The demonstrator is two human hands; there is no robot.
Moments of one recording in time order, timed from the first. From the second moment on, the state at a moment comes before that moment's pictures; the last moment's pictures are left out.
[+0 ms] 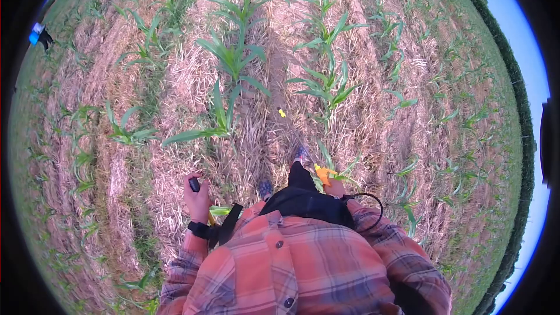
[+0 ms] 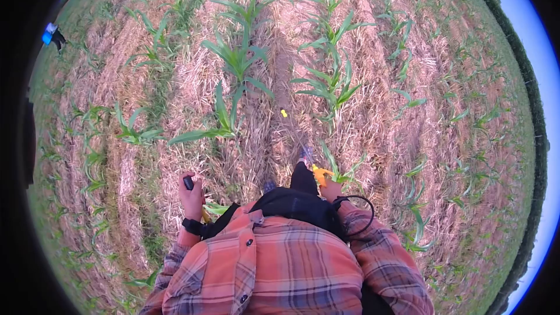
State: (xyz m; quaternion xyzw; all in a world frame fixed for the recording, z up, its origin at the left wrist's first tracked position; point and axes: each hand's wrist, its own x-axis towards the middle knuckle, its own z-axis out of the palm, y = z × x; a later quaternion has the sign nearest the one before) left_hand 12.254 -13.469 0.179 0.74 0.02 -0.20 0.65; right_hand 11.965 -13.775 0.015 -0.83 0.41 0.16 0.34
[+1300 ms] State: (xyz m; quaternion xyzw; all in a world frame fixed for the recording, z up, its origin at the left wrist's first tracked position) left_hand 12.406 -13.748 0.172 0.78 -0.05 -0.18 0.60; right_hand 12.076 -14.053 0.009 -0.71 0.65 0.03 0.25
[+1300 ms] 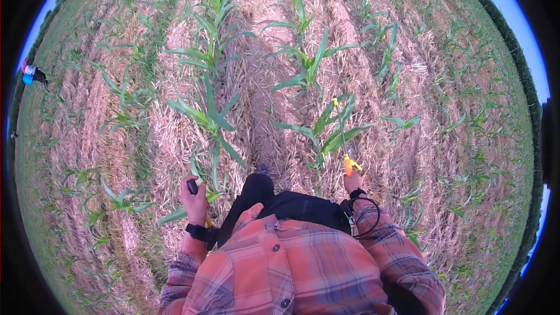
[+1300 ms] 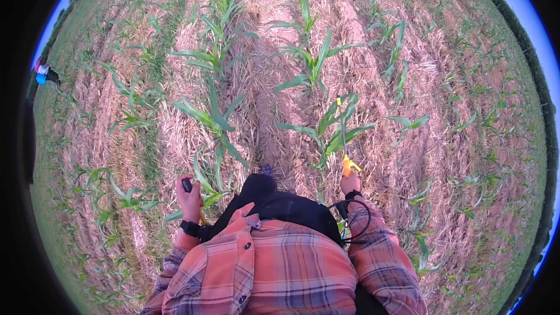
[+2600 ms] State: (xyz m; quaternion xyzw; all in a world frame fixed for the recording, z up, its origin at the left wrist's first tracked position) left_hand 12.625 -13.903 0.191 0.76 -0.02 -0.13 0.64; right_hand 12.337 -14.266 0.015 -0.74 0.61 -0.02 0.28
